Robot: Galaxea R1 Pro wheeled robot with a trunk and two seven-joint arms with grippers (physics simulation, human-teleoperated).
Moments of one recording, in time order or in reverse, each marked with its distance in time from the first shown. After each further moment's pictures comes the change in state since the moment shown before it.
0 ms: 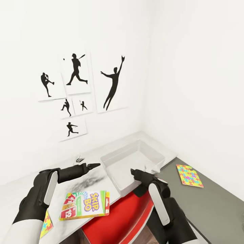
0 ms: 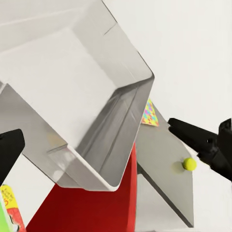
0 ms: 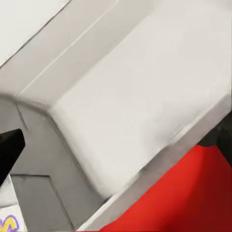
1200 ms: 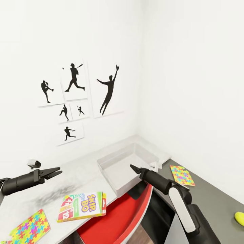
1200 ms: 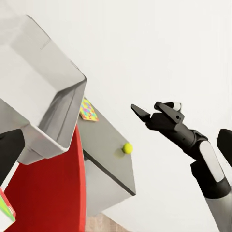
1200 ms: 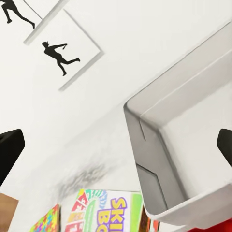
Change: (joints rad) left arm 0.062 0.379 0.138 0.153 -0.009 -0.022 -0.694; right arm 0.066 -0.178 -0.043 -0.109 -0.196 -0.004 0.579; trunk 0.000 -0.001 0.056
